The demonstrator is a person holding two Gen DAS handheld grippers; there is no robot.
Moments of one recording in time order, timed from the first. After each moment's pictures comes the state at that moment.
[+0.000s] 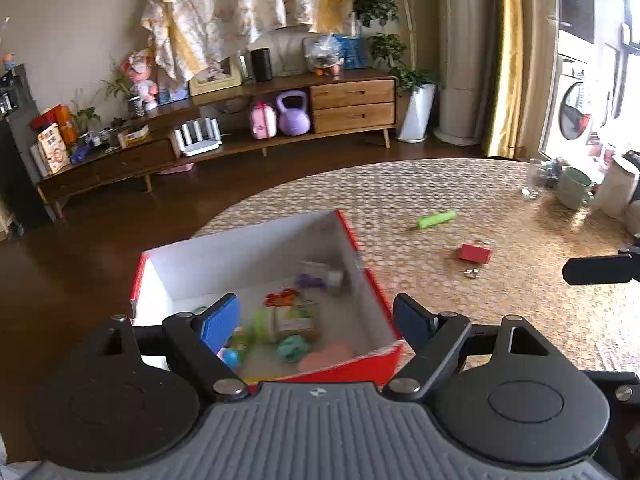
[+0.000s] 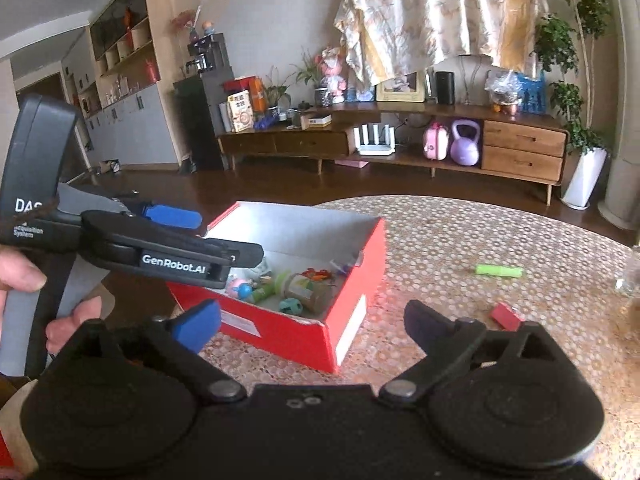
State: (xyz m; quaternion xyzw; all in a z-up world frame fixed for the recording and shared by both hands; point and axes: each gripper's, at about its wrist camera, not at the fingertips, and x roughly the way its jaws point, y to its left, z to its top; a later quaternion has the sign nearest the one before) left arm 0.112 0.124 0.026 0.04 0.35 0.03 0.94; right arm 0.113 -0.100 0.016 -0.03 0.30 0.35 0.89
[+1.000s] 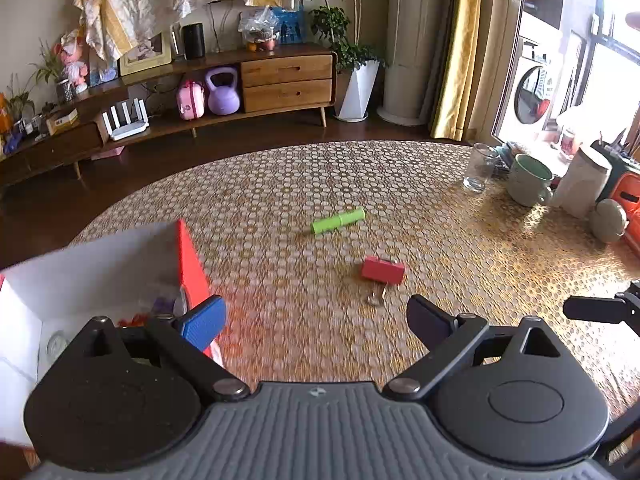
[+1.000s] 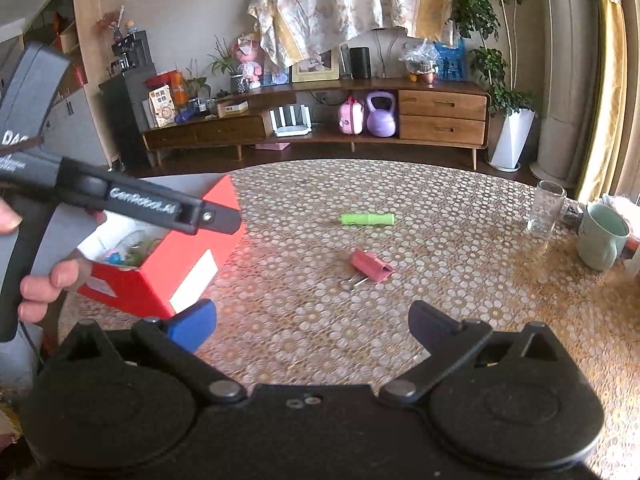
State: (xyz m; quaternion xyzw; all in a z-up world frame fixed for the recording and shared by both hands) left arm 0.223 0.016 -0.026 0.02 0.38 -0.04 0.92; right arm 0.174 -0.214 -0.051 -0.02 0.33 0.26 0.91
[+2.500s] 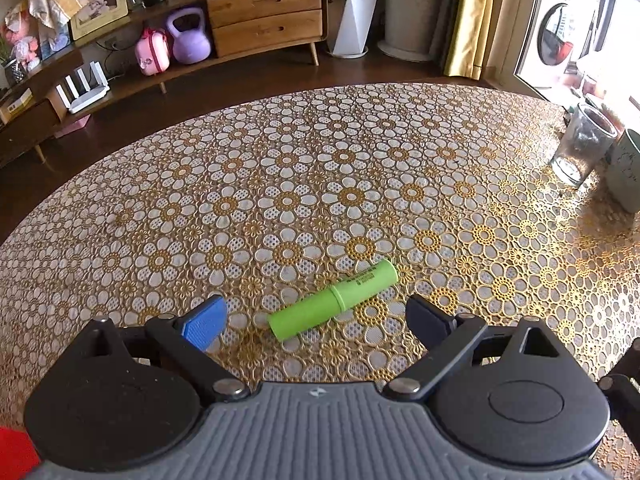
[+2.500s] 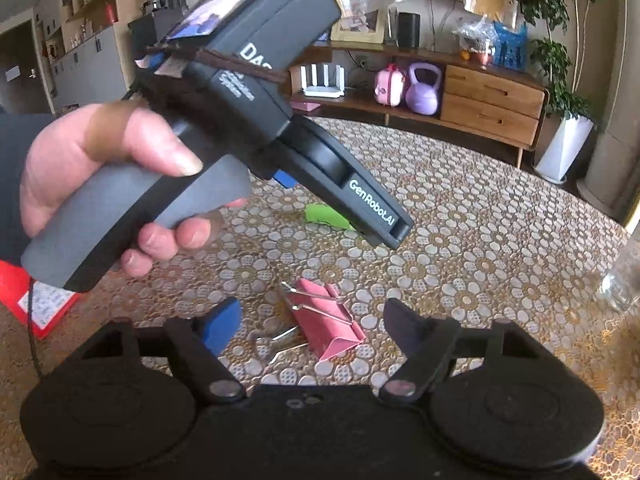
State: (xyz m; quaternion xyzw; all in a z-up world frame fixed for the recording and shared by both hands) left arm 0.460 -0.029 -0.145 0.04 0.47 -0.05 0.88; right arm 0.338 -0.176 -0.144 -0.09 0.36 0.32 0.87
